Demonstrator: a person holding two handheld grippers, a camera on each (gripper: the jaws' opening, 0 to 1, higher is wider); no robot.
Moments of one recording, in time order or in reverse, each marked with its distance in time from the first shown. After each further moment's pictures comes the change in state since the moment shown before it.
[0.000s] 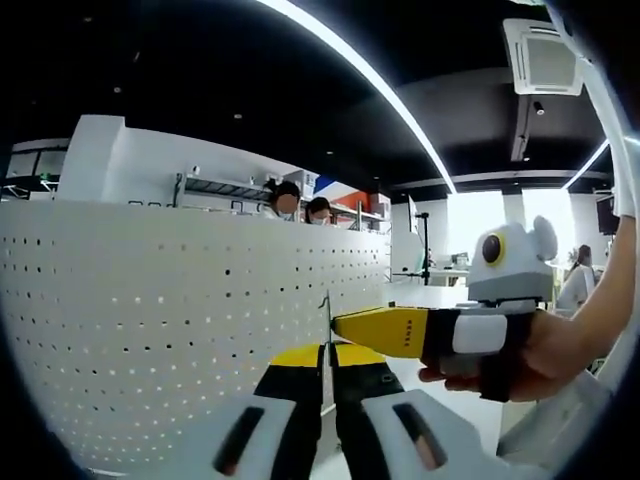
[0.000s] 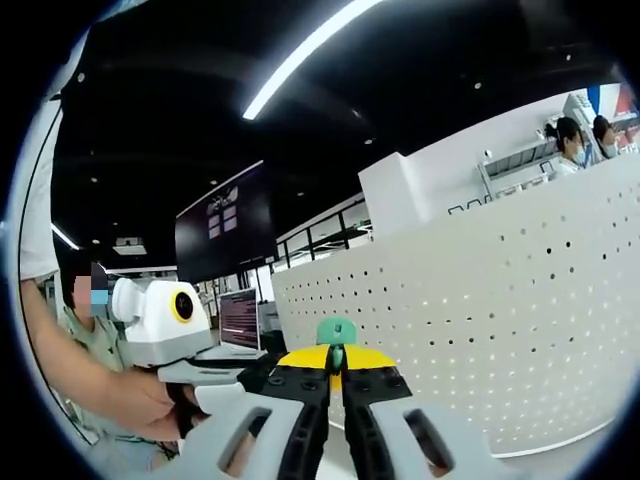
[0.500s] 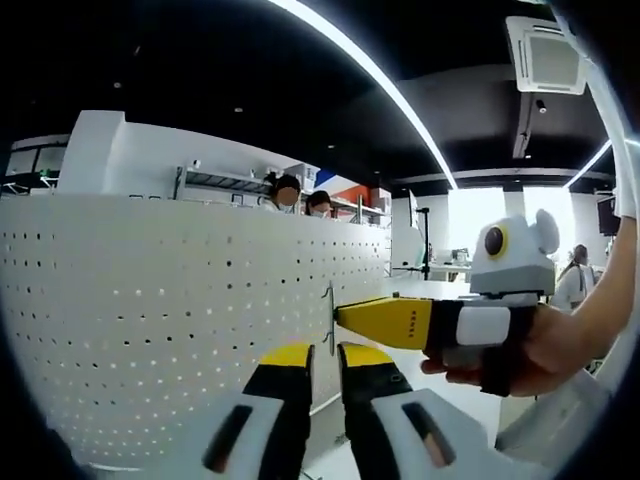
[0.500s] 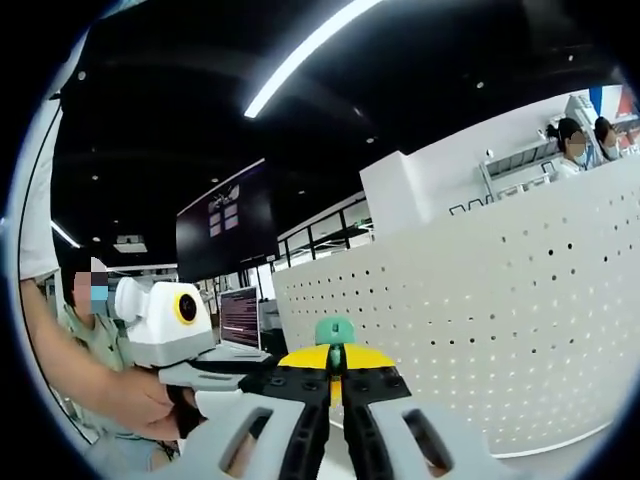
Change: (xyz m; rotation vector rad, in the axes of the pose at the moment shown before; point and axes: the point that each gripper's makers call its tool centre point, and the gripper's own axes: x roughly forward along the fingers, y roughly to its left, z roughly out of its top) left arm -0.002 0.003 -0.008 -0.013 0.035 0.007; right arm 0.001 0.001 0.000 -0.010 0.010 0.002
